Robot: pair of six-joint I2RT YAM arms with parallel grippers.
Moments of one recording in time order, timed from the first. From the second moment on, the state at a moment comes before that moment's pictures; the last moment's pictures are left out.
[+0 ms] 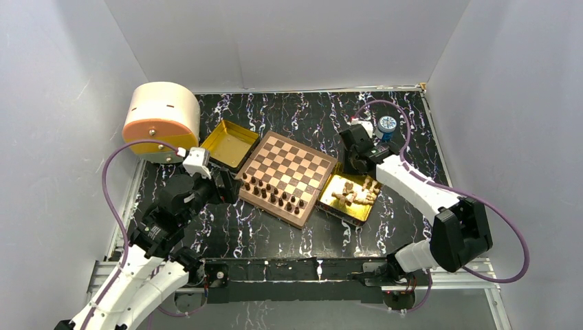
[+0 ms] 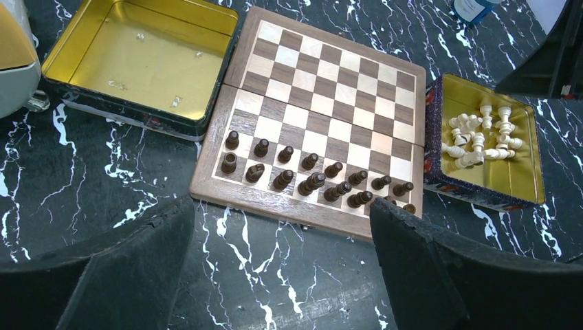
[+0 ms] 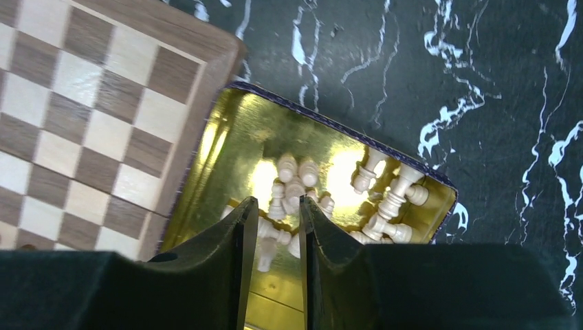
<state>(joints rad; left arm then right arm) -0.55 0.54 0.70 -0.53 -0.15 -0.31 0.56 1.39 1.05 -0.64 0.33 0.50</state>
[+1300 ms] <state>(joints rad) -0.55 0.51 0.70 -0.53 -0.17 -0.29 0.48 1.47 0.93 -0.57 0.18 0.49</state>
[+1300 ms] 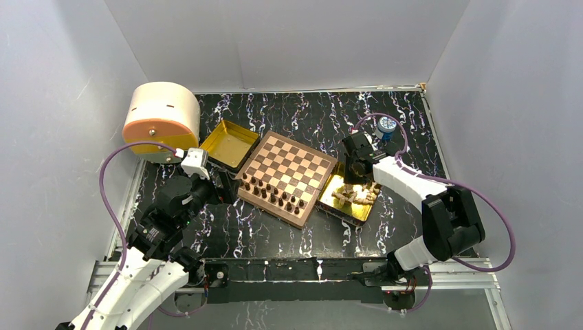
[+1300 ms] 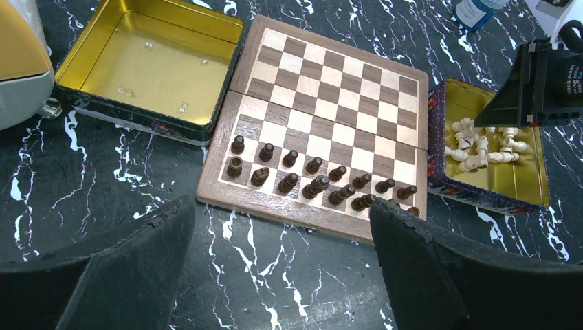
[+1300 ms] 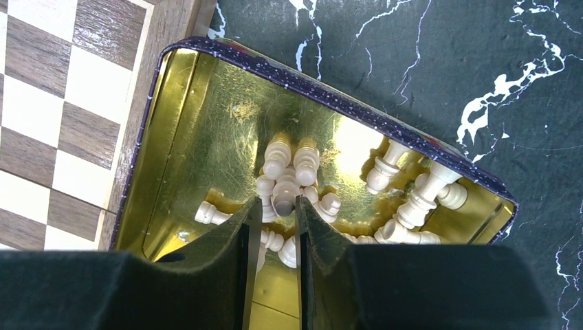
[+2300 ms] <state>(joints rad) -0.55 0.51 0.70 -0.53 -0.17 -0.28 0.48 1.42 1.04 -0.72 0.20 0.45</state>
